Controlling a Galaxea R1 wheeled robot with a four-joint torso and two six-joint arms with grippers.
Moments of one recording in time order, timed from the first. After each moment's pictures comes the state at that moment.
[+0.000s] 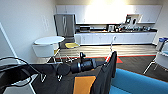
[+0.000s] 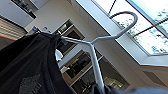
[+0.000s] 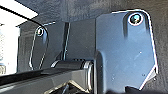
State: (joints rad) left arm 0.15 2.50 -0.94 -0.56 -0.16 -0.07; right arm -1.53 3.06 -2.72 -0.29 0.12 0.26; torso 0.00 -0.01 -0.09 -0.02
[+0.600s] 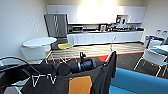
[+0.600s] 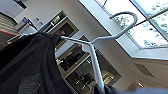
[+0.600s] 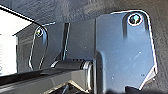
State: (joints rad) left arm 0.15 2.50 -0.94 -0.56 -0.16 -0.07; right arm -1.53 3.06 -2.72 -0.29 0.12 0.26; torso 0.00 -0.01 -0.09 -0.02
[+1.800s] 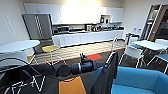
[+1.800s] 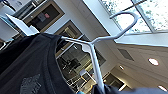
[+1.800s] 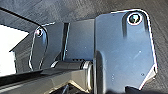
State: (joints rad) left arm 0.16 2.50 -0.93 -0.54 -0.16 -0.07; right arm -1.53 3.06 -2.72 -0.28 0.12 0.26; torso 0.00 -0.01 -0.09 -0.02
